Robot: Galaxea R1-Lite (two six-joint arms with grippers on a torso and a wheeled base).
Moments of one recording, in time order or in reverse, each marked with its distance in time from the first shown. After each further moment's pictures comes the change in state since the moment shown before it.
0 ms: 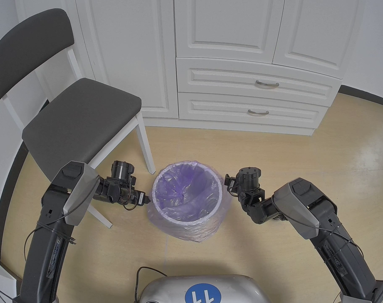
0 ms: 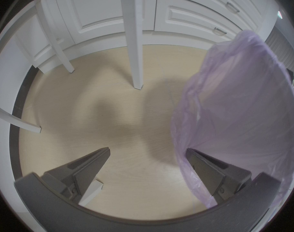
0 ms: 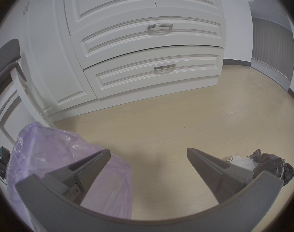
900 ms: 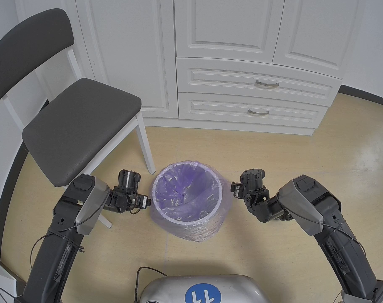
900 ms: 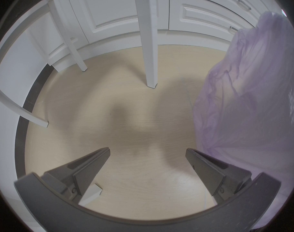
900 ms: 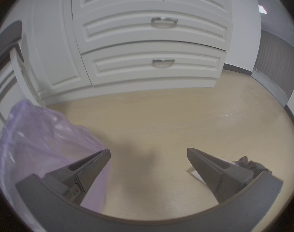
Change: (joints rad) left arm -0.024 0.135 -0.108 -0.098 0.162 -0.062; right arm -0.027 -0.026 0.056 0.084 -0.010 -0.103
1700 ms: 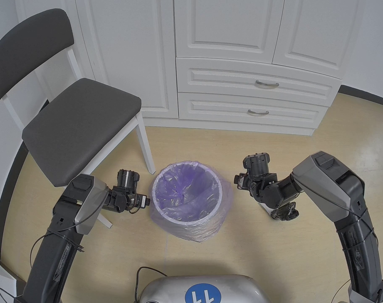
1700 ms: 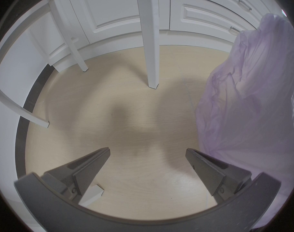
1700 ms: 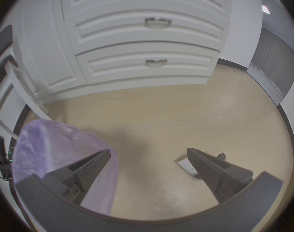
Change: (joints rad) left arm 0.007 0.000 -0.002 -0.001 0.002 0.003; right arm 0.024 -0.275 0.226 0.175 -0.018 0.083
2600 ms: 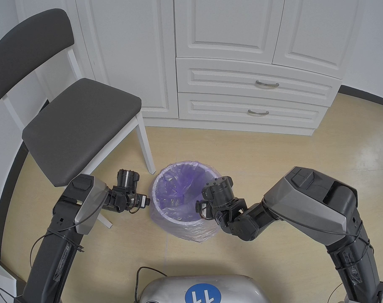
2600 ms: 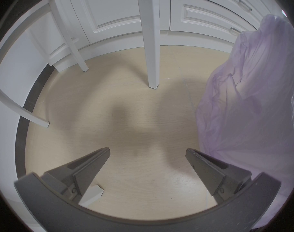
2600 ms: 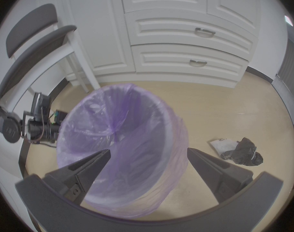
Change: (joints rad) left arm 0.000 0.000 -0.002 0.000 0.000 -0.001; right arm 0.274 -0.065 0.185 -0.070 -0.016 -0.002
